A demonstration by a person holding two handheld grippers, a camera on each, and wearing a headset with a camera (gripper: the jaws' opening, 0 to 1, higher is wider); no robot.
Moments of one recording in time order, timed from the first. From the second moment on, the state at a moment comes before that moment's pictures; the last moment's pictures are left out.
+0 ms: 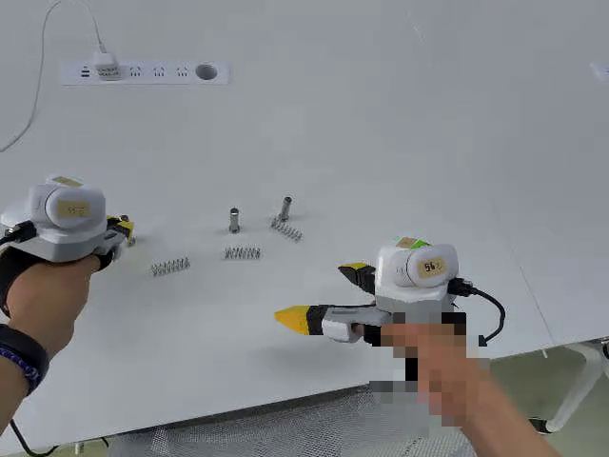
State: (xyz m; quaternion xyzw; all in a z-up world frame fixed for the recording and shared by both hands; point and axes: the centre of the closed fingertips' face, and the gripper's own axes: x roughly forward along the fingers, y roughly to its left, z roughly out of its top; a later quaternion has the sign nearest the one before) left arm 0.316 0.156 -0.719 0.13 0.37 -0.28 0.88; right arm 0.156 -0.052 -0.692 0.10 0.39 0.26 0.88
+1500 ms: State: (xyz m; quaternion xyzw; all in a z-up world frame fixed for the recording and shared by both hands) left arm 0.309 0.128 -0.721 0.12 0.35 -0.28 0.88; right arm 0.154 -0.049 -0.694 0.10 0.39 0.26 0.88
